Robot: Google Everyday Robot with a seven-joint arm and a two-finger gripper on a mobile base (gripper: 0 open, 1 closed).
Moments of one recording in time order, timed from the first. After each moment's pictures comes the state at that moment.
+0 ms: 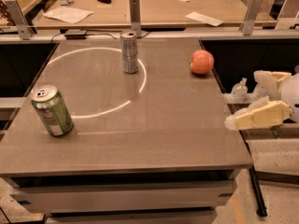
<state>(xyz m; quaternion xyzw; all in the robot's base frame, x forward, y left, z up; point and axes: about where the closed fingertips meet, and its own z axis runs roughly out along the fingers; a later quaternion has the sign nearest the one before) 0.466 -0.216 0.928 -0.38 0.77 0.21 0.47</state>
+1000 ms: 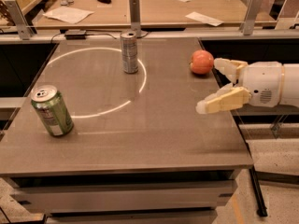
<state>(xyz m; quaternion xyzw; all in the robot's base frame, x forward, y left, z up) 0.515 -0.151 0.929 -0.42 0.68 0.31 0.52</state>
